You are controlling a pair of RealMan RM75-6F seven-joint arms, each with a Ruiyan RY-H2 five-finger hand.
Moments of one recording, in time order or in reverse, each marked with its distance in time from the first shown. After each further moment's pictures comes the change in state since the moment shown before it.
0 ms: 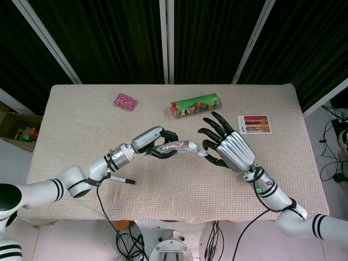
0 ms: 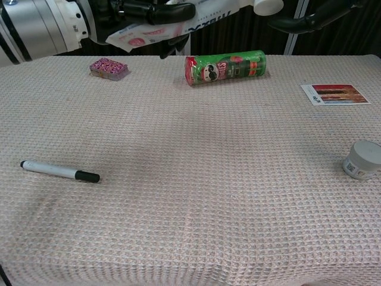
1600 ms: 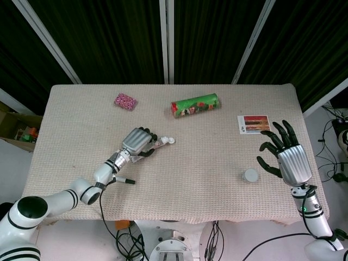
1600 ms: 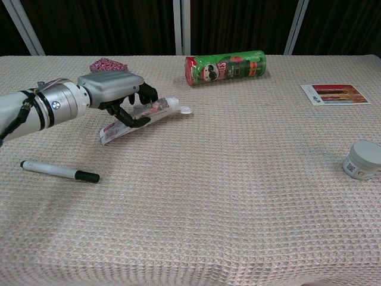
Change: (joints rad) left arm 0.109 -0.272 0.003 0.306 -0.286 -0.236 1.133; right arm -0.316 0.065 -0.064 0.095 0.088 0.245 0.082
